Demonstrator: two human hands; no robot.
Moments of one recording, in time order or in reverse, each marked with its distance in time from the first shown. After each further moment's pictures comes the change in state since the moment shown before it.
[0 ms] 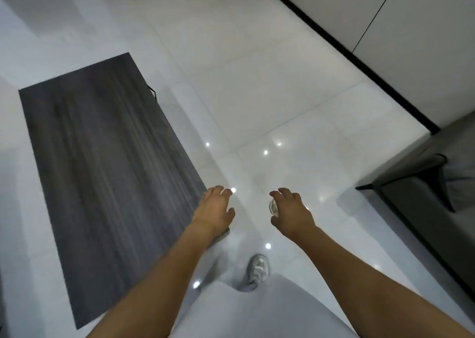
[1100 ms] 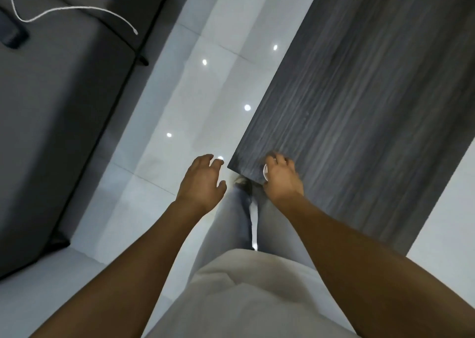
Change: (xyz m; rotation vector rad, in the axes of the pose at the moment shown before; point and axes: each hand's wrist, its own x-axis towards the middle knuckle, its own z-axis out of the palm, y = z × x) left_hand -0.322 -0.472 0.162 -0.493 0.201 -0.956; right_hand 0.011 -0.460 0.423 -0.537 -0.500 -0.650
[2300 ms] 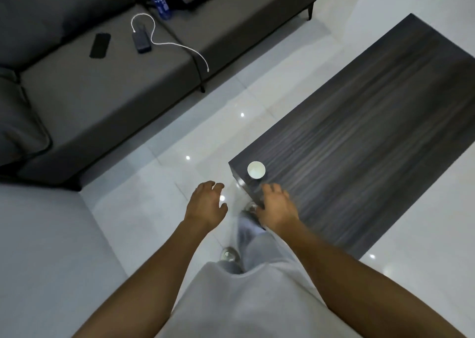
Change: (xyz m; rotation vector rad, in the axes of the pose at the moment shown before) left_hand -0.218 0.131 0.021 -0.190 0.274 -0.266; right_hand -0.210 0.062 -0.085 -0.201 -0.021 -0.347
